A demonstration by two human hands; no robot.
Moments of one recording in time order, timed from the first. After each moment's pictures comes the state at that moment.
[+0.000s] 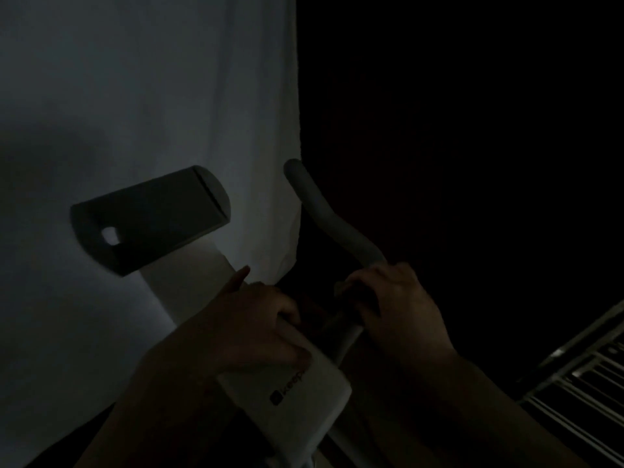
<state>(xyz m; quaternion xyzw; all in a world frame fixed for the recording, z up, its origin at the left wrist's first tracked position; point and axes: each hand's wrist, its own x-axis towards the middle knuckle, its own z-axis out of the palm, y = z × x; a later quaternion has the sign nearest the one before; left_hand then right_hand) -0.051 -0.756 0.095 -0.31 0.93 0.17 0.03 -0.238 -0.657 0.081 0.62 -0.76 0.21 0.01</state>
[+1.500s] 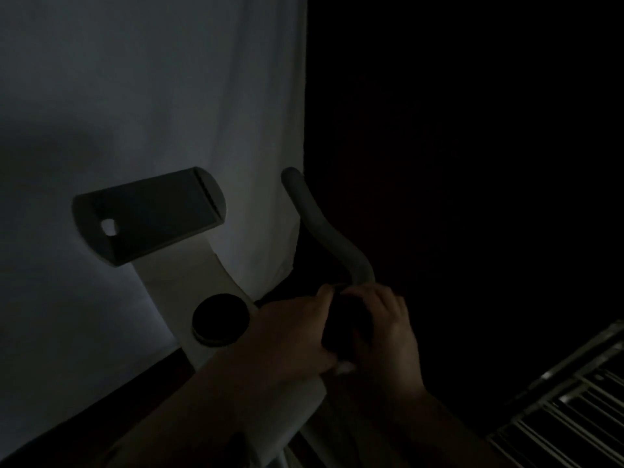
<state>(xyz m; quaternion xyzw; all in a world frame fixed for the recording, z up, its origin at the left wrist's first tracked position) -0.108 -0.720 0.069 -0.31 0.93 0.17 -0.08 -0.247 -0.646 0.033 0.60 -0.71 0.37 0.05</state>
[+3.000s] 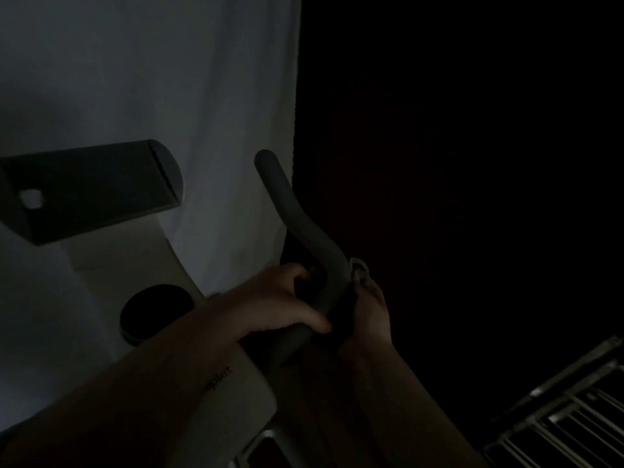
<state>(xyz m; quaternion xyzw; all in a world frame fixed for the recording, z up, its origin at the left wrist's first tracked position) -0.149 -0.753 0.072 -0.41 0.78 0.47 -0.06 -0.270 -0.693 0.031 0.05 -0.53 0.72 -0.44</state>
